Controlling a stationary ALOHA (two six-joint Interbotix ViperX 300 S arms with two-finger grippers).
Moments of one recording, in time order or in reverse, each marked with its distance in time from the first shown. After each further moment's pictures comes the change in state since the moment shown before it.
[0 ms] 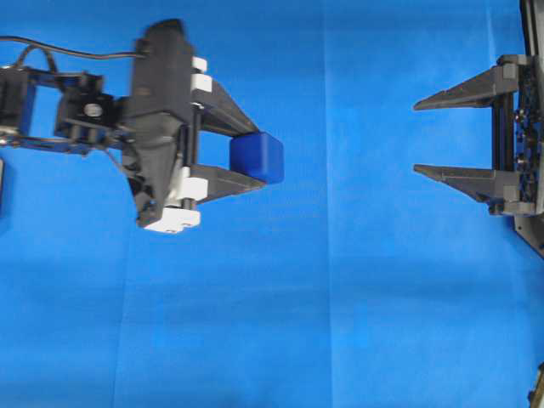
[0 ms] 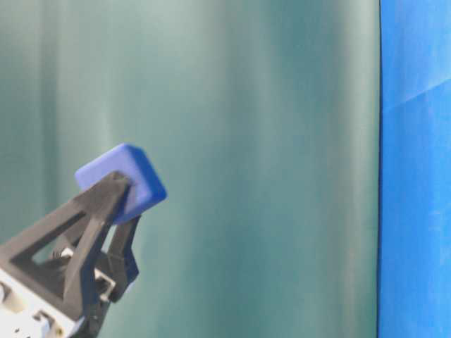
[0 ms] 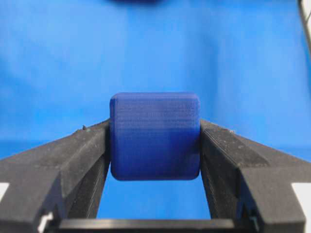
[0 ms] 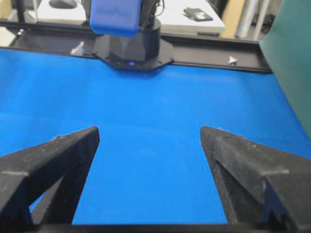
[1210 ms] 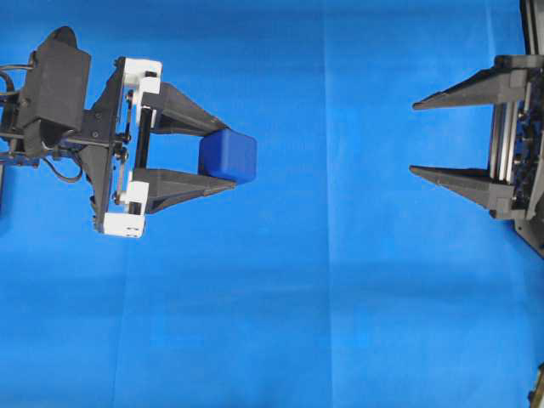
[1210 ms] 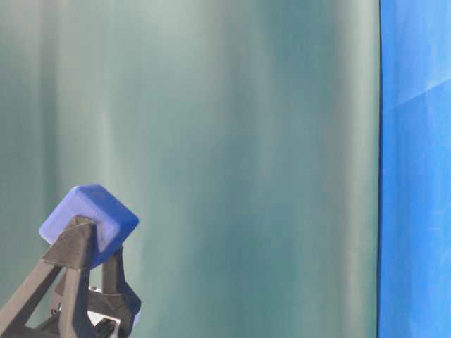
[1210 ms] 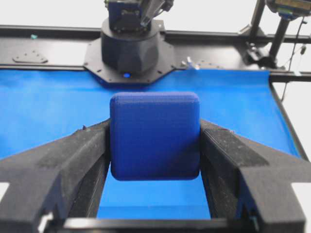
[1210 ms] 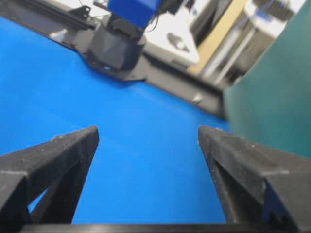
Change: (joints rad) left arm -0.015 -0.115 0.245 -0.005 -0.431 0.026; right arm 0.002 0.020 -0.048 -0.250 -0.008 -0.207
